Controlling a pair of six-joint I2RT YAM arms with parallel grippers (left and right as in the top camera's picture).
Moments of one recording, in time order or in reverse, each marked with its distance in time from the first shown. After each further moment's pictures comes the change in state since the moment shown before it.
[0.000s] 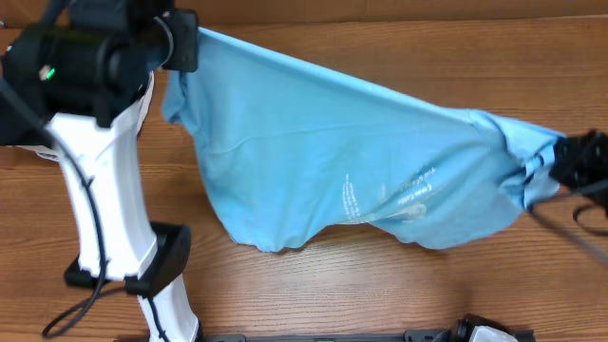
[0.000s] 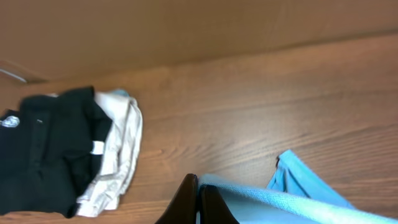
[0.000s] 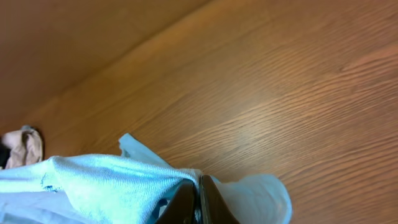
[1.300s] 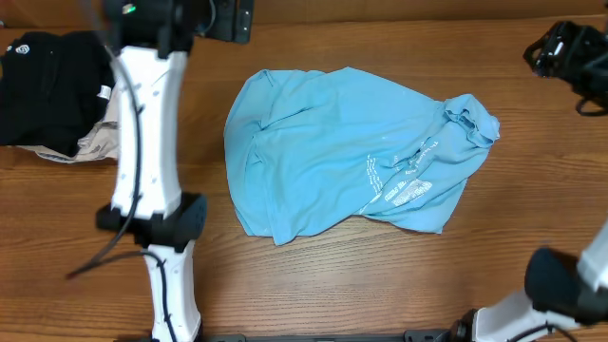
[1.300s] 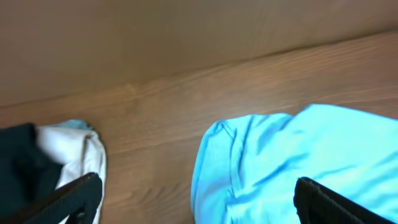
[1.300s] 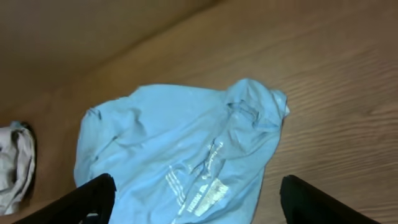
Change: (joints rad) left arm -0.010 0.206 0.002 0.200 0.083 0.030; right arm 0.034 0.545 0.533 -0.105 -0.042 -0.074
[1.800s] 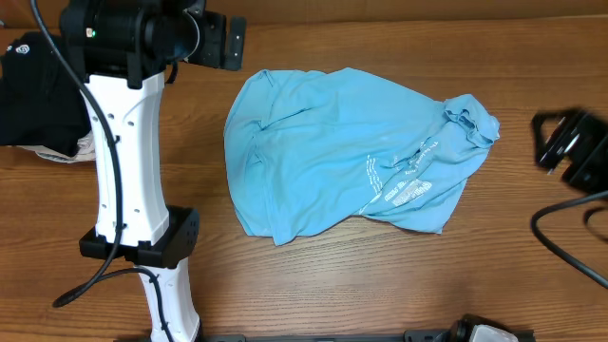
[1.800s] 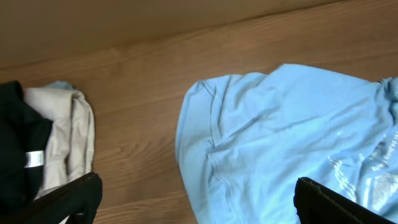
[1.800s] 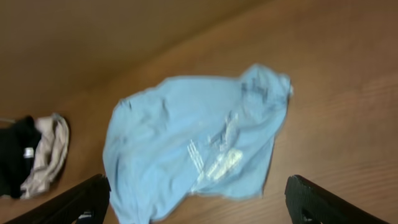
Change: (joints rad) left arm -0.001 -0.103 -0.010 -0.197 0.069 -0.012; right arm 0.000 -0.512 -0.347 -0.003 -0.020 0.048
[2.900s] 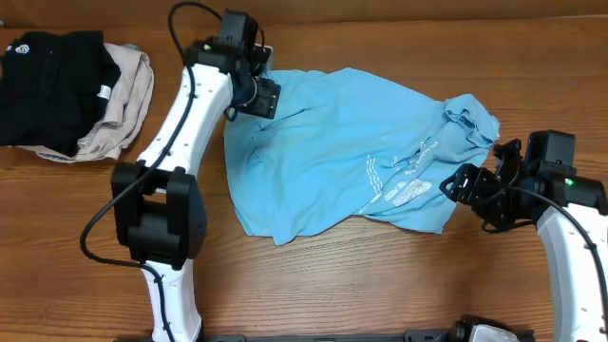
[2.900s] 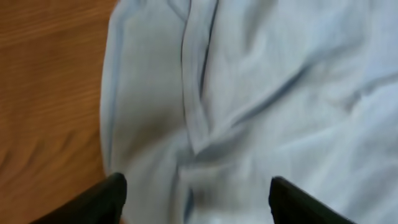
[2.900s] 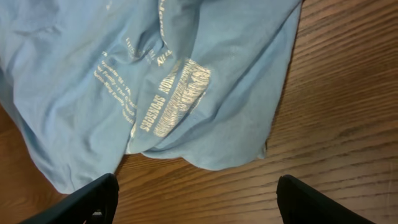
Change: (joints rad) left arm -0.055 0.002 -1.048 0.735 0.038 -0.003; right arm 0.054 0.016 -1.140 0.632 -0.064 0.026
